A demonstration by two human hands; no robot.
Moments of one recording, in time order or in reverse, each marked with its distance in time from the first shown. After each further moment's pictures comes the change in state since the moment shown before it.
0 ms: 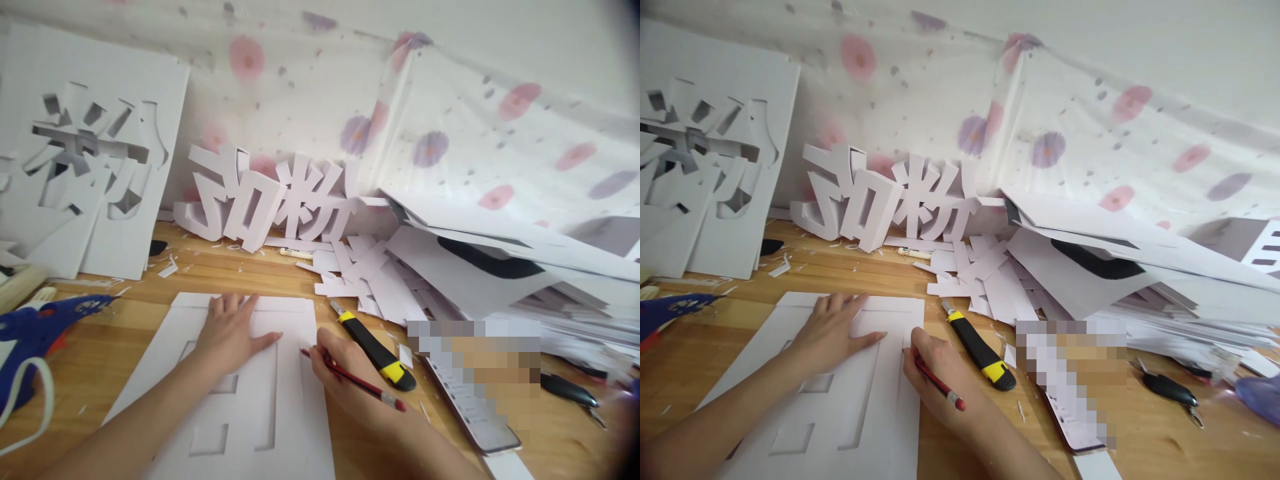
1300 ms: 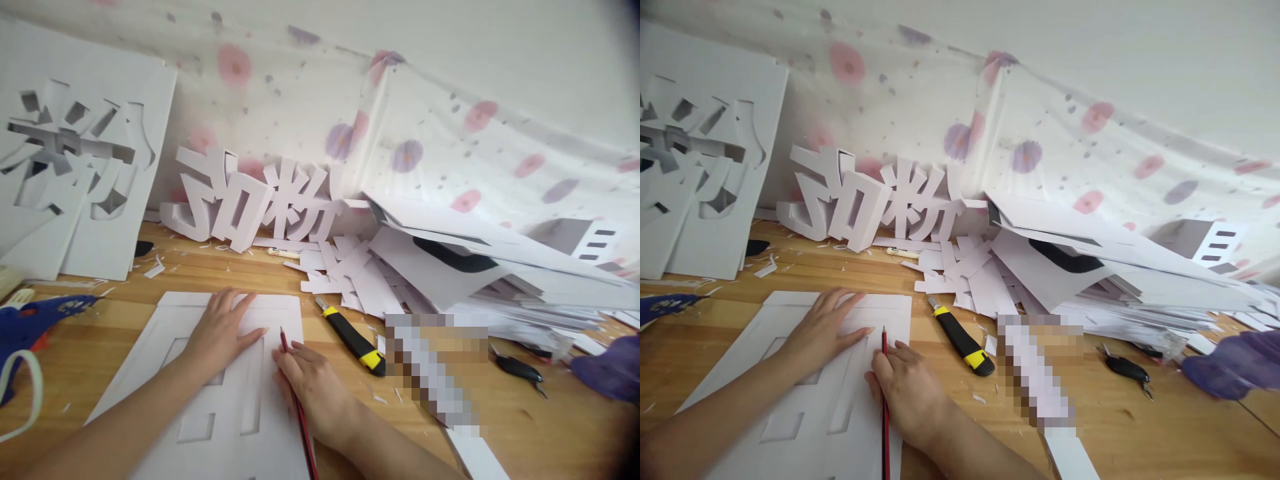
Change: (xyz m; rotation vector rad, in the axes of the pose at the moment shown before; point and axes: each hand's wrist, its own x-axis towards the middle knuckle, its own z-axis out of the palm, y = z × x) left_hand -0.003 -0.003 0.012 -0.137 0.221 0.222; right_hand -0.011 0.010 0.048 -0.167 0.085 -0.433
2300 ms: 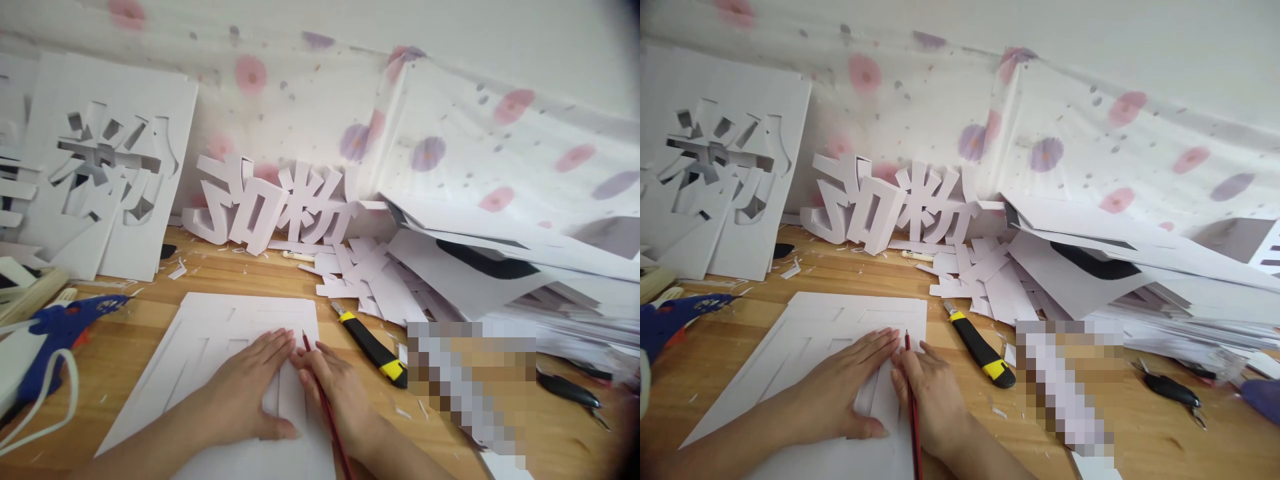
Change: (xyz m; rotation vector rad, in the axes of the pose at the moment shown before) left_hand -0.039 0.031 -0.027 -0.190 -0.581 0.214; right_hand -0.005 0.005 0.004 0.213 0.151 0.135
